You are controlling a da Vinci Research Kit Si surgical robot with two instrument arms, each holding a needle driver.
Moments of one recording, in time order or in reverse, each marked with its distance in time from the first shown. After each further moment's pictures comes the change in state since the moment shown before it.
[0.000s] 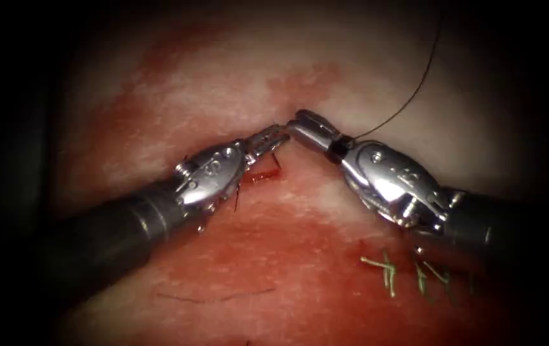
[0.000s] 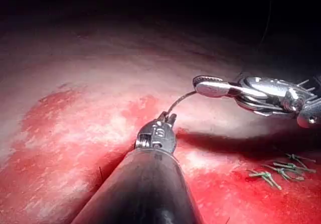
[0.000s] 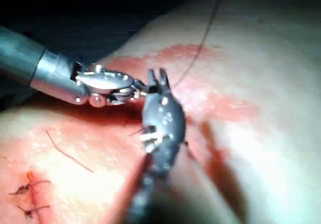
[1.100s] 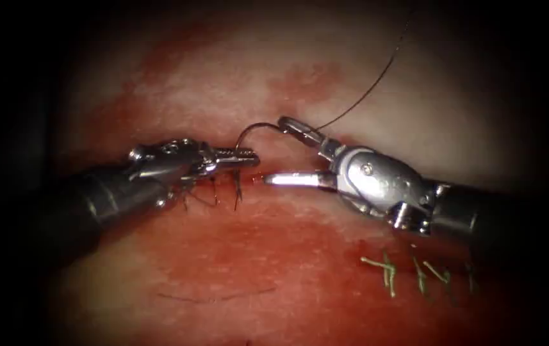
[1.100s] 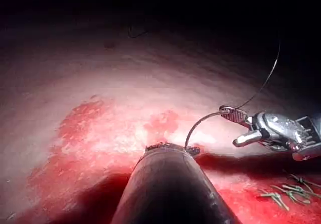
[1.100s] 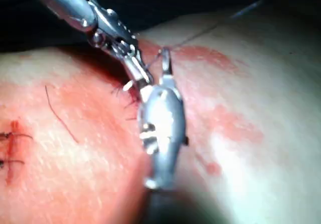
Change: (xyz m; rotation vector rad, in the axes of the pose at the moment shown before) right arm -0.003 -0.002 0.001 0.603 0.013 -0.286; left arm 0.002 -0.002 -0.005 -0.368 -0.202 -0.578
